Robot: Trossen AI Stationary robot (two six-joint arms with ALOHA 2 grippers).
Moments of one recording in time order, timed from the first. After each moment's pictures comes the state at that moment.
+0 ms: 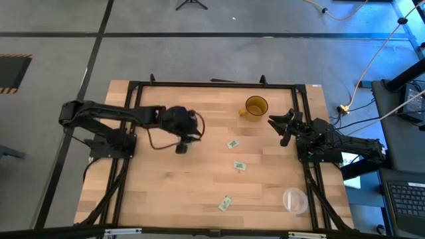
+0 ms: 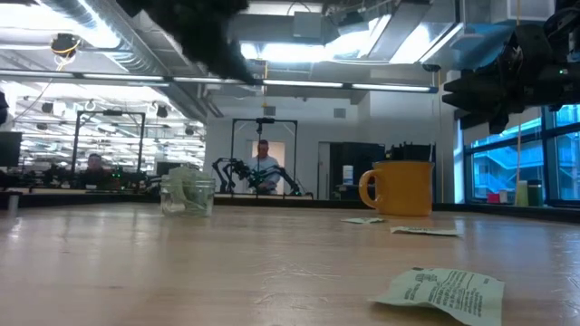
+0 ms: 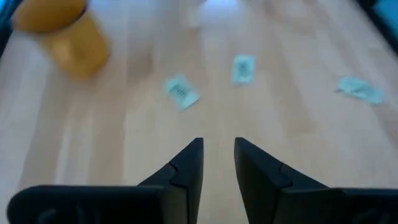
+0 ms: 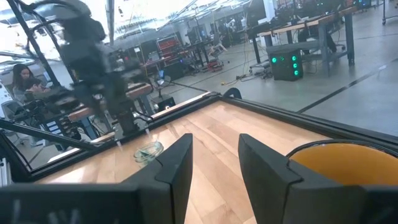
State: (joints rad) left arm 0.07 1.30 0.93 -0.32 0.12 0.16; right arm -0.17 0.01 0.01 0.06 0.22 0.31
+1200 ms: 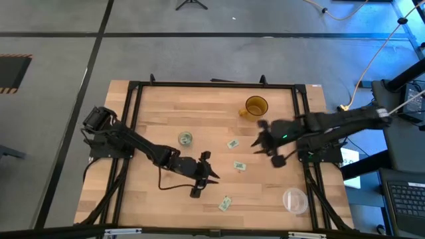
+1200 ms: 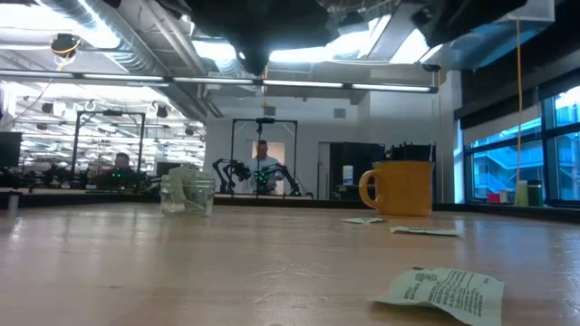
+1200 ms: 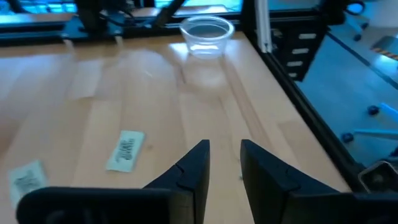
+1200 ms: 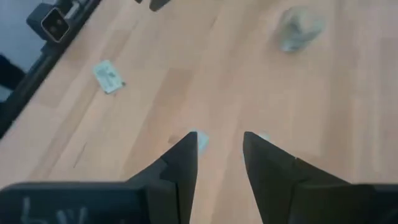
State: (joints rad) left arm -0.39 1.68 0.96 0.28 -0.15 -0.14; right arm 0.19 1.08 0.96 -0.66 -0.04 -0.15
